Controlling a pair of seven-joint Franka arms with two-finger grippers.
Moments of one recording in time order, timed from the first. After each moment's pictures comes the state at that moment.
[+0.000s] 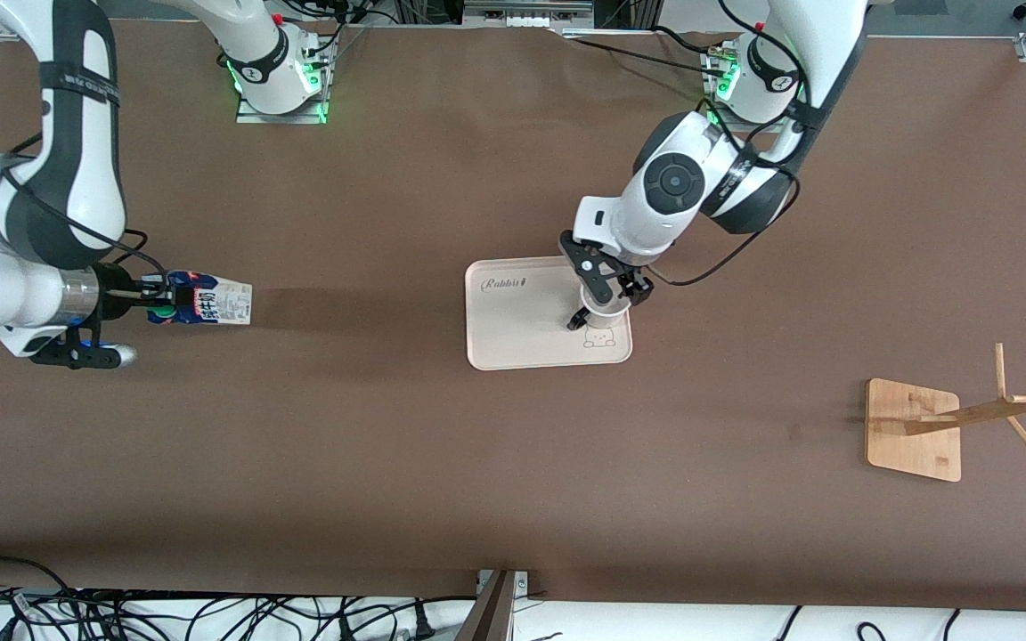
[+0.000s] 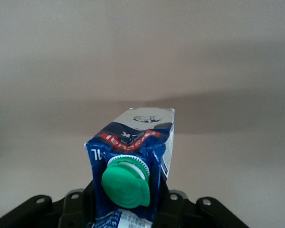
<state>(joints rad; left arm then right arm) -0.33 0.38 -0.30 -1.96 -0.04 2.28 0.42 0.54 0.46 -0.67 -1.60 0.34 1.63 -0.14</state>
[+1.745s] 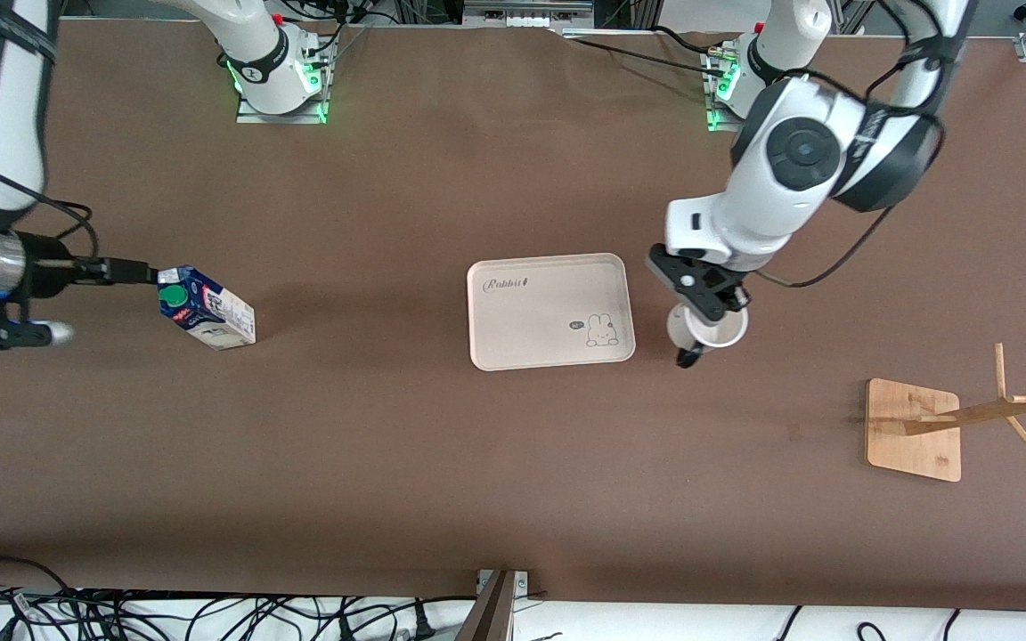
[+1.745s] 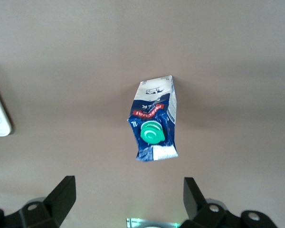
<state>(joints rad) -0.16 0.19 -0.23 -1.85 0.04 2.06 0.38 0.54 0.40 -0.77 -1.42 0.34 1.41 -0.21</state>
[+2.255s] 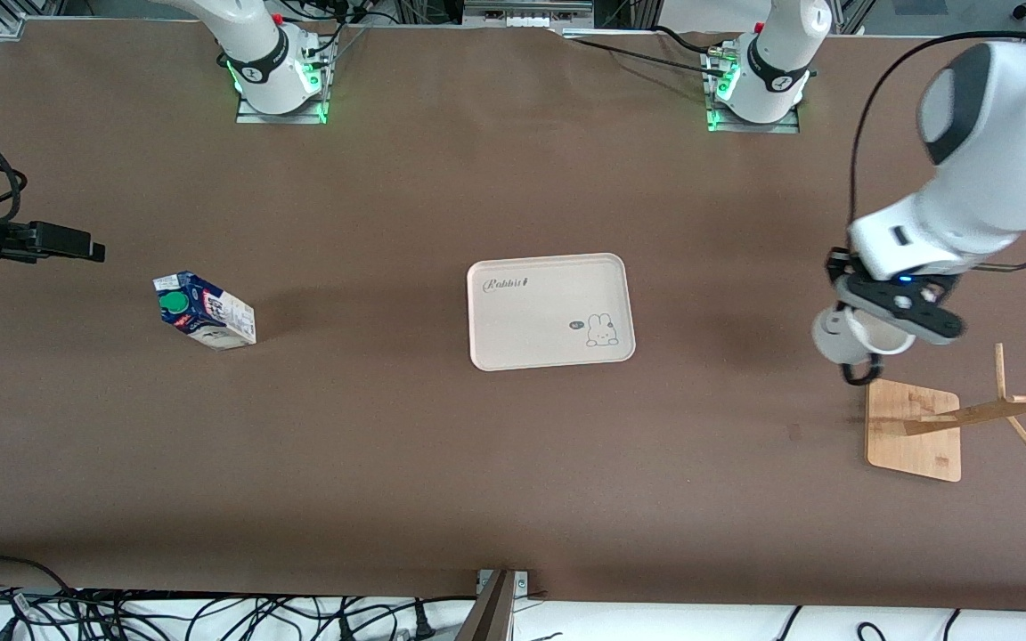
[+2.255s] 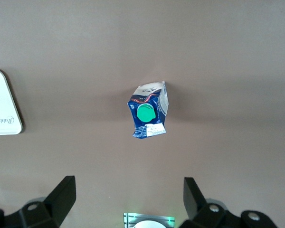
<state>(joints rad) 0.03 0.12 -0.11 -1.74 0.04 1.91 0.35 0.54 0.39 -0.81 -1.27 0.34 1.32 -0.21</state>
